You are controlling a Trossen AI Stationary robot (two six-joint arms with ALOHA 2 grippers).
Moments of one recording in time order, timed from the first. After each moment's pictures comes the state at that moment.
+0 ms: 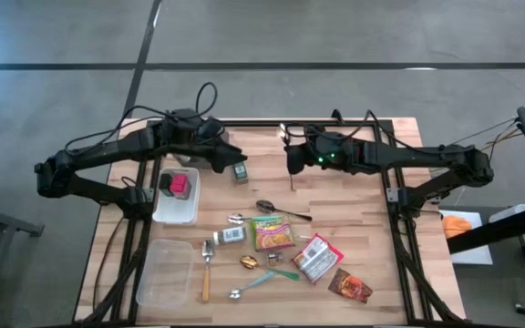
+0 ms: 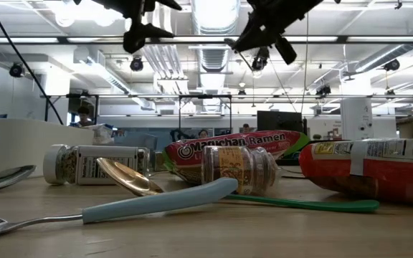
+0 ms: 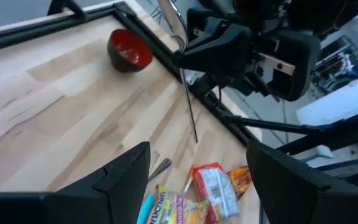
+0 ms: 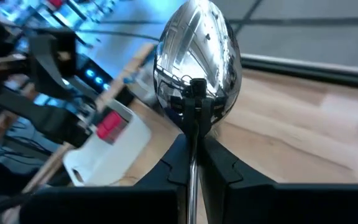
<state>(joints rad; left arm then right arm) 0.33 1.18 1.07 -0.32 0.26 -0.62 -0.13 1.35 1.09 -0.20 0.34 0.82</state>
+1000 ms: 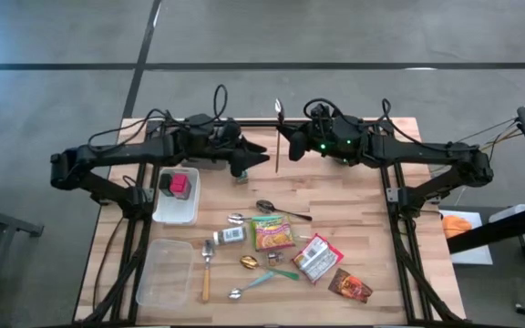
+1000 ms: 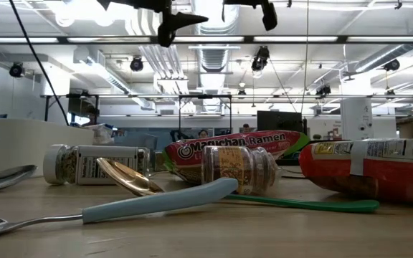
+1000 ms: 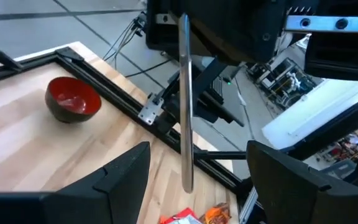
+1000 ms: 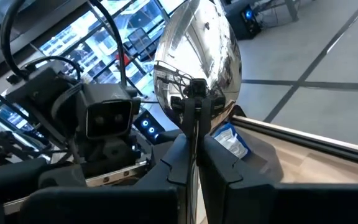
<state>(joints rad) 0.24 1.35 1.08 0.08 0.24 -0.63 -0.13 1.35 1.24 -0.01 0.33 0.70</state>
